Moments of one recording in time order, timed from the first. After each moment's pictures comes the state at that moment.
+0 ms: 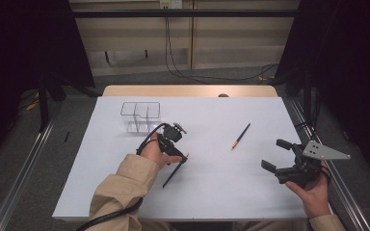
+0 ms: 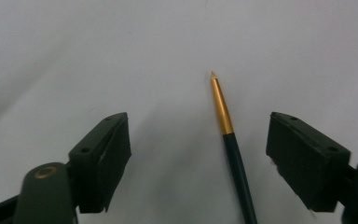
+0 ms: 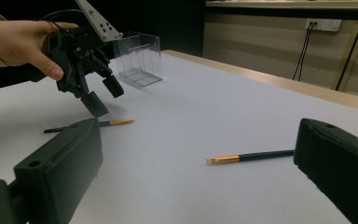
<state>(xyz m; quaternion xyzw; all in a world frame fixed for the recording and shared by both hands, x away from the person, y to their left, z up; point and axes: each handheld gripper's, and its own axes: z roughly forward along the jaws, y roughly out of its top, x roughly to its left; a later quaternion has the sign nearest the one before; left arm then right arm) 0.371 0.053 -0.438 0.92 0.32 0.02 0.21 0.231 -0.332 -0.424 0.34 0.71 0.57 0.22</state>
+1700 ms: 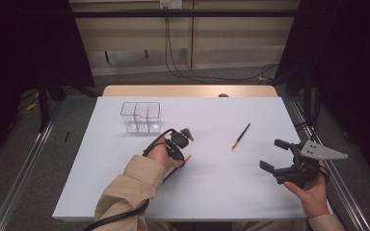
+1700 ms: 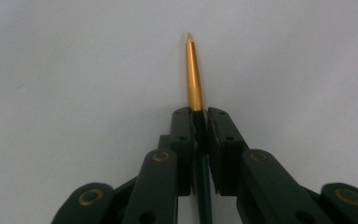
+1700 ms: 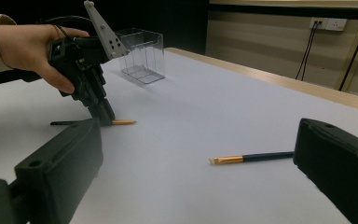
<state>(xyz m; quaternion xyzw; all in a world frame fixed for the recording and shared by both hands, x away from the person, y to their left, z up) 0.363 0.033 -0.449 0.94 0.31 -0.03 0.13 0.233 -0.328 -0.425 0.34 0.72 0.57 0.22</state>
